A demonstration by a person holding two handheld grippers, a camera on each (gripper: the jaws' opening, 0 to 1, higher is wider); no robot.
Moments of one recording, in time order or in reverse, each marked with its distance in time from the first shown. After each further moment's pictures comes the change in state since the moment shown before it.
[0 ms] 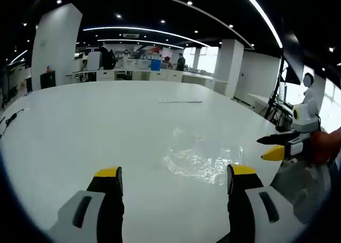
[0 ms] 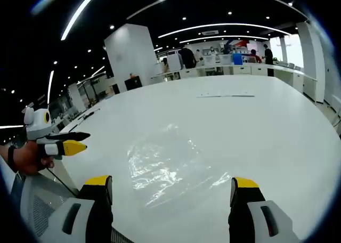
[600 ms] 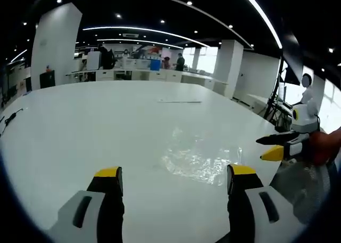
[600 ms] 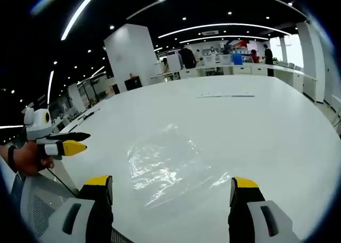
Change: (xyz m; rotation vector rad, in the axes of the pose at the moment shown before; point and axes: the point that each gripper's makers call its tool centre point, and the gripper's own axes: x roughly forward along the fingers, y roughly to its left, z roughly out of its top) left arm 0.000 -0.003 0.000 -0.001 0.001 -0.008; right arm 0.004 -0.004 -0.005 0.003 0.000 -0.002
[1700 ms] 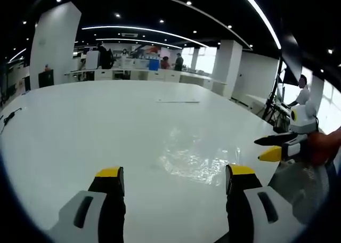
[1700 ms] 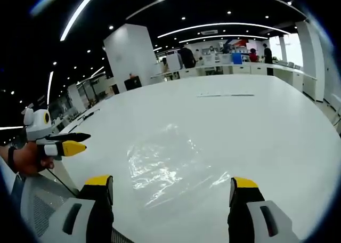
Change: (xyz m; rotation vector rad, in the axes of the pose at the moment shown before) left arm 0.000 -0.003 0.001 -0.007 -0.002 -0.013; right arm -0.006 0.007 0.006 0.005 0.003 -0.001
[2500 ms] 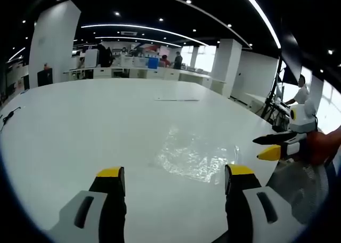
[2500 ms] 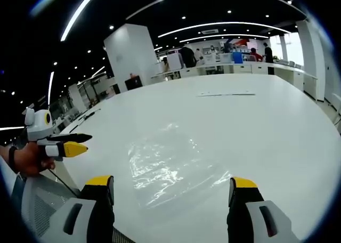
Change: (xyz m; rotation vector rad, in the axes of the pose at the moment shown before) left arm 0.002 -0.001 -0.004 -0.001 0.017 -0.010; right arm 0.004 -0.003 -0.004 0.002 0.002 0.012
